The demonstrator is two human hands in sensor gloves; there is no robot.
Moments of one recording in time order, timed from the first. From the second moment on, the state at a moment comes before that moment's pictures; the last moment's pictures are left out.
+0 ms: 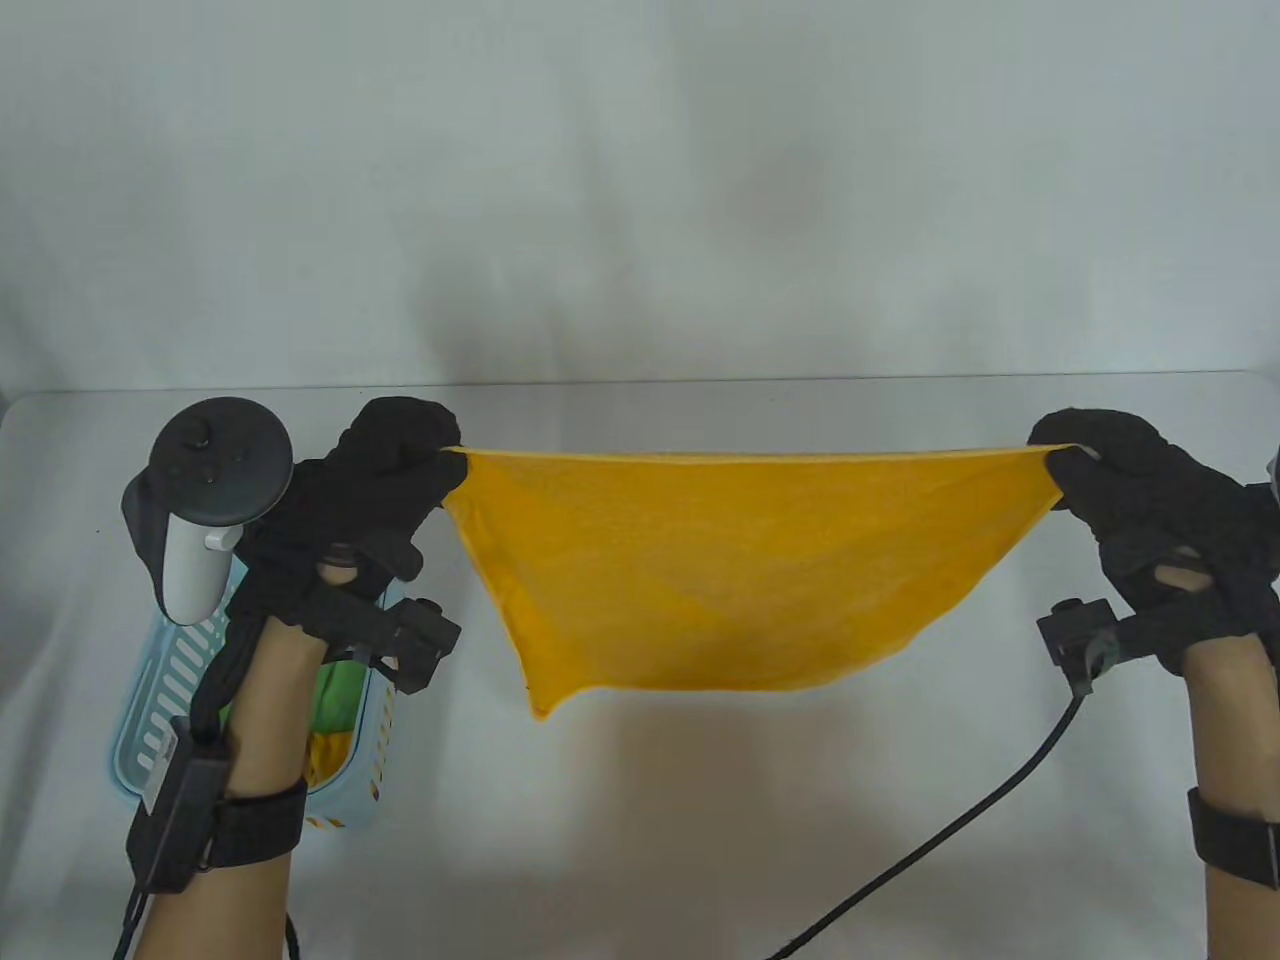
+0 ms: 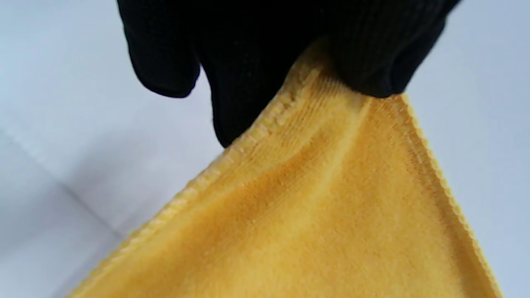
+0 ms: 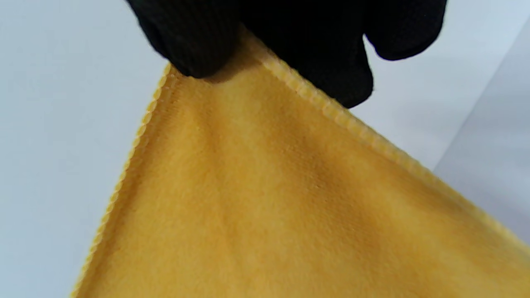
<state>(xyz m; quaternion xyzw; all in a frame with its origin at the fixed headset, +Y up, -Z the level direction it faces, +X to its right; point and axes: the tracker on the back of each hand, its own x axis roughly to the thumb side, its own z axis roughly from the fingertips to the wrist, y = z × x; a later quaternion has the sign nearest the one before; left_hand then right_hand) -0.235 -0.441 -0.329 0.09 -0.11 0.44 0.89 0.316 -0.450 -0.308 -0.02 -0.11 0.83 0.54</state>
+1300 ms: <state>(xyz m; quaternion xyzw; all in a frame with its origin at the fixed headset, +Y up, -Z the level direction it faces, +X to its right) -0.213 -0.534 -0.387 -0.03 -0.01 0.36 0.93 0.325 -0.558 -0.388 -0.18 -0.06 0.83 0.52</state>
